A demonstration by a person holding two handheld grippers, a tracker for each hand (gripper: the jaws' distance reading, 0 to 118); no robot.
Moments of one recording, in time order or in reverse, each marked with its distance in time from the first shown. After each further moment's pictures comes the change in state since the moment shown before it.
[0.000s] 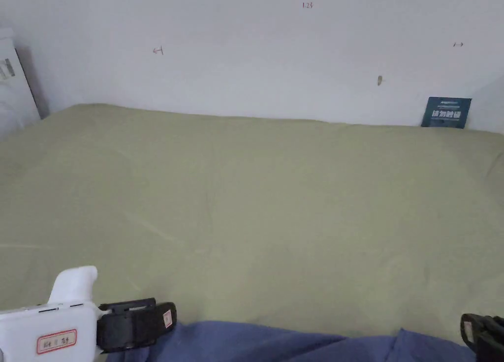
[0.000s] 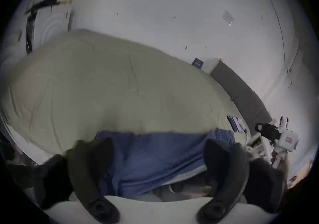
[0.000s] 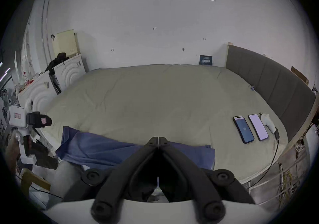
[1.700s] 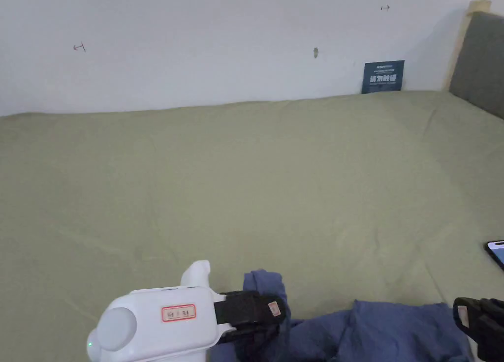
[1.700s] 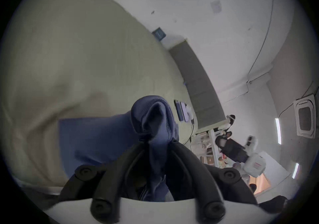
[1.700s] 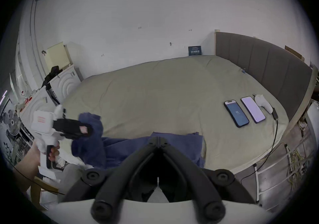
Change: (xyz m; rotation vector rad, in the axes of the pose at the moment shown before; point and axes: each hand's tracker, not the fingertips) left arm 0.152 -0.003 -0.183 -0.291 -0.469 0.163; right arm 0.046 -0.013 0.027 -0.018 -0.018 -0.152
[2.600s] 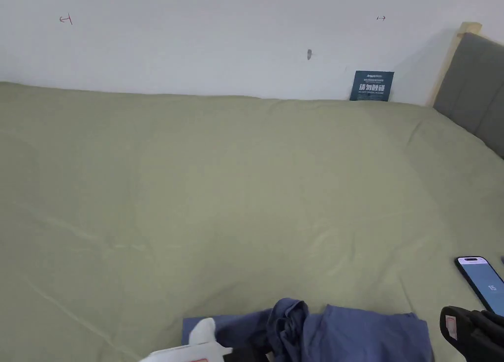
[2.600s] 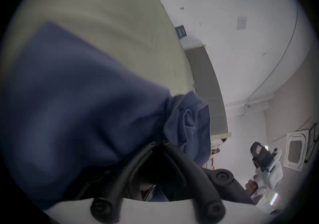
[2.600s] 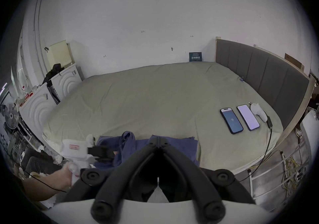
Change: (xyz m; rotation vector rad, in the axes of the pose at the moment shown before) left arm -0.070 -0.070 -0.079 0.041 -0.071 0.226; right arm -0.011 0.010 0.024 0.026 0.001 0.058
